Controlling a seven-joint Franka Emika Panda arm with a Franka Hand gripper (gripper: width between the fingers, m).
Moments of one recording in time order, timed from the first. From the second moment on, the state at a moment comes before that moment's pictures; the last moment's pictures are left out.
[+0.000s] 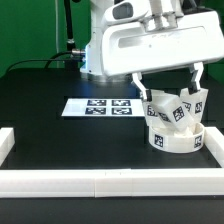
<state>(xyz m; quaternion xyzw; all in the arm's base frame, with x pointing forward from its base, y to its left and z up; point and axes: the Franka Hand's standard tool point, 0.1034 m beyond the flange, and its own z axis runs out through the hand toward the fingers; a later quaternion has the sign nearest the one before) 0.561 0.061 0.105 -0.97 -0.06 -0.21 0.07</state>
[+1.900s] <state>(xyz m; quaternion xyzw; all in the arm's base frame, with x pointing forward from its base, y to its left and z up) 0.564 0.058 0.114 -0.97 -0.24 -0.02 0.09</state>
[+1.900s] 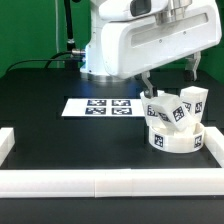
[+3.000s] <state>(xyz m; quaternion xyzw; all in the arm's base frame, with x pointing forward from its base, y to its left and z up) 0.577 0.050 0.121 -0.72 -0.69 -0.04 0.06</state>
